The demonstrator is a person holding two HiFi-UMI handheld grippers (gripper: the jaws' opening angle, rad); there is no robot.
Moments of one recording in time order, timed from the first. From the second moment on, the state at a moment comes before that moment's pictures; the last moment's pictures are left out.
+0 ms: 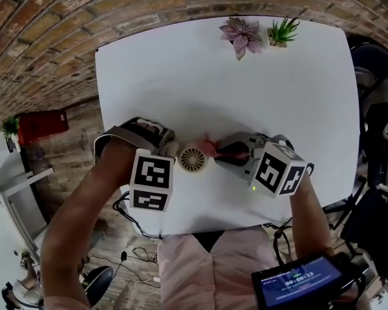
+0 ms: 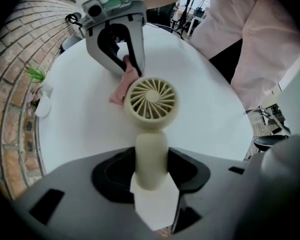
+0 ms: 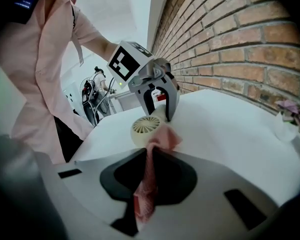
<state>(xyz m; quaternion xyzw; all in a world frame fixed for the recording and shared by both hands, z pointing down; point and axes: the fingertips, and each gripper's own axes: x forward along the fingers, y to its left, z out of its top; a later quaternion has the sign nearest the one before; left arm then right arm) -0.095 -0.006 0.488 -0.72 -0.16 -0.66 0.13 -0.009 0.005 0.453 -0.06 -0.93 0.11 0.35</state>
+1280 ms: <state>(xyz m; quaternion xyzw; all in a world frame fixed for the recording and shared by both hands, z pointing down) -0.084 0.005 0.472 -0.73 0.25 -0.53 -0.34 0.007 0.084 0.415 -0.04 -0.94 0.12 0.30</state>
